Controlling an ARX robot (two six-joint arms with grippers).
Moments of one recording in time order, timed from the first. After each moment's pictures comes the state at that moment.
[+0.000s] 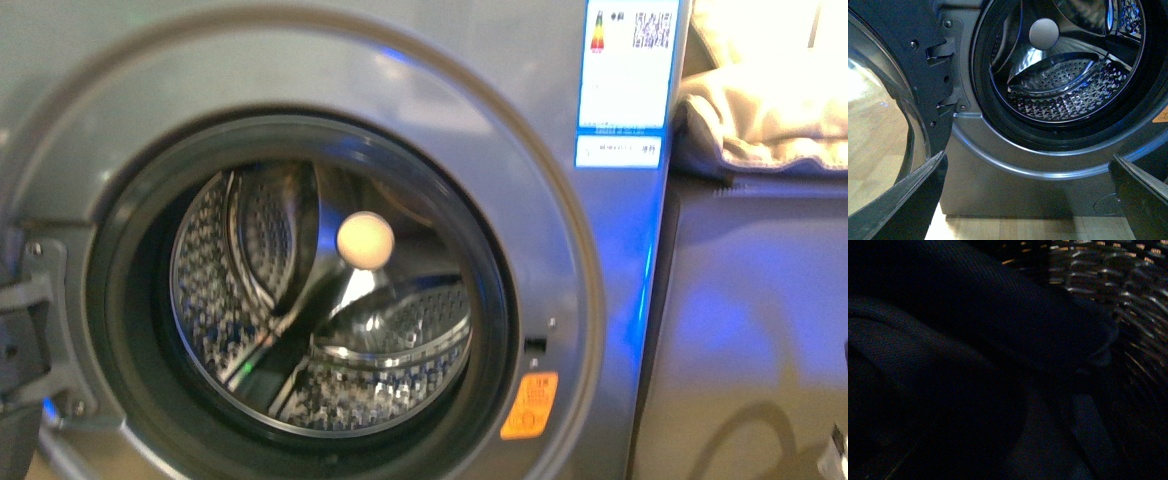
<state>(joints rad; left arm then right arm) 0.00 0.00 0.01 -0.01 0.00 0.00 -0.55 2.80 0.96 0.80 -0.27 0.24</state>
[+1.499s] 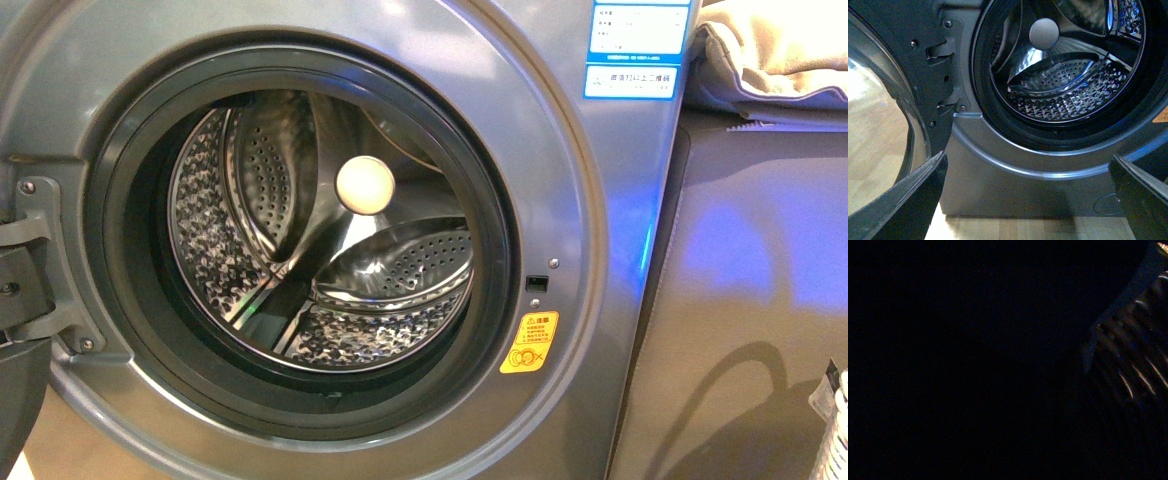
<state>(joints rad) 0.00 0.00 0.01 -0.01 0.00 0.00 -0.60 2.97 1.09 0.79 -0.19 0.16</state>
